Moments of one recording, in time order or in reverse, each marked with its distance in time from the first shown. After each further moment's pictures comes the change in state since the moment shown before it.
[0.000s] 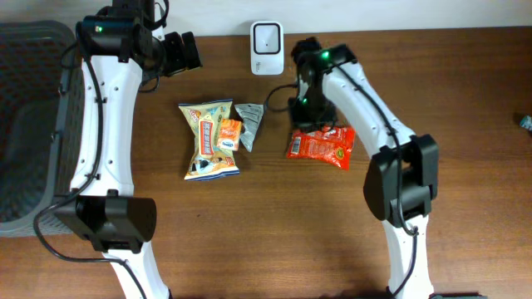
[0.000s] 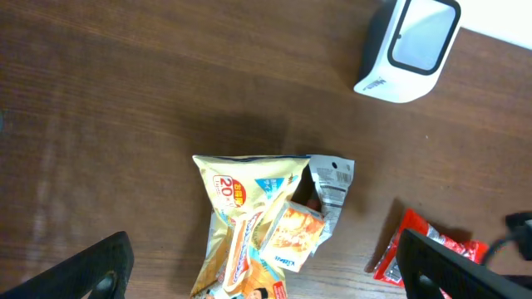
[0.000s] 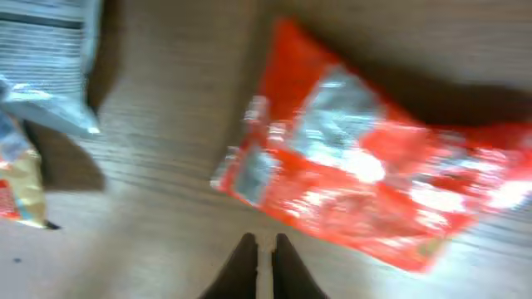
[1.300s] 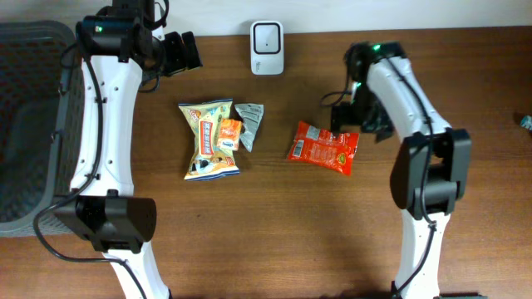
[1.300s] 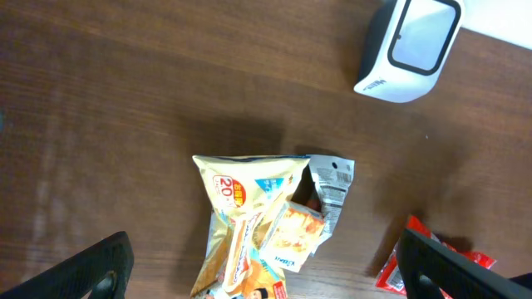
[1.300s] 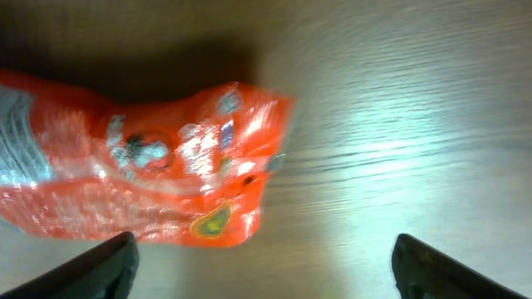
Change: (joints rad) left arm 0.000 0.000 0.000 0.000 0.000 0.000; right arm -0.219 -0.010 -0.086 -0.111 0.143 0.005
